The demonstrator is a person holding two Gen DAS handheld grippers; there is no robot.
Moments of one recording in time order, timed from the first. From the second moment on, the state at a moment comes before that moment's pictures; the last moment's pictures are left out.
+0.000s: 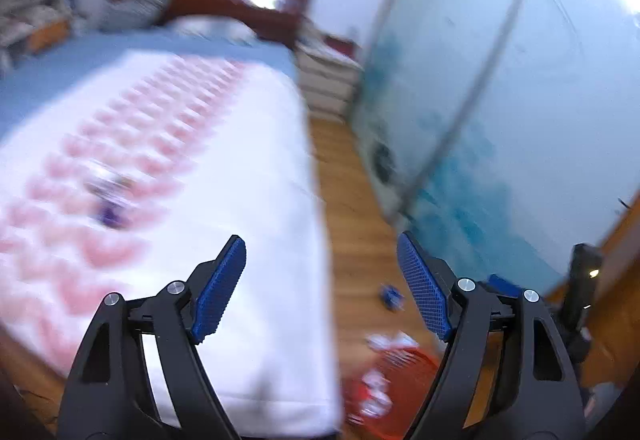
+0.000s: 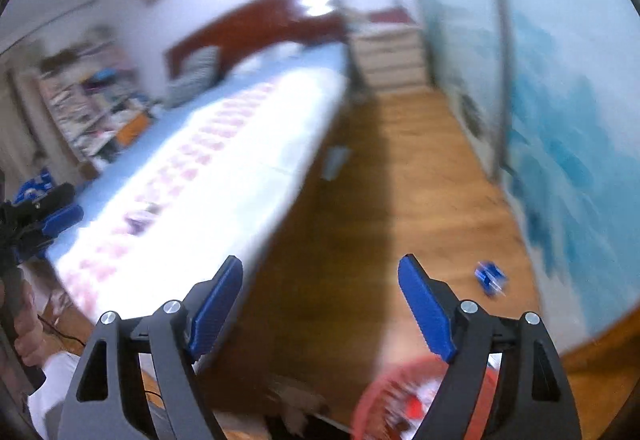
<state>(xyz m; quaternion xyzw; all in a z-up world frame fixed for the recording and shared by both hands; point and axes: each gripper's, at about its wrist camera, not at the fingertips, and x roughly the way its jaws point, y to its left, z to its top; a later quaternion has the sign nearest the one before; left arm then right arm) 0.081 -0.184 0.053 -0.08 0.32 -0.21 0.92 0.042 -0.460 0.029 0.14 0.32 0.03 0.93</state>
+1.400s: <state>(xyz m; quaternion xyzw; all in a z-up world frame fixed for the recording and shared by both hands) 0.162 0.056 -0.041 -0.23 0.34 -0.07 0.91 0.325 -0.072 -0.088 0.07 0.47 0.19 0.86</state>
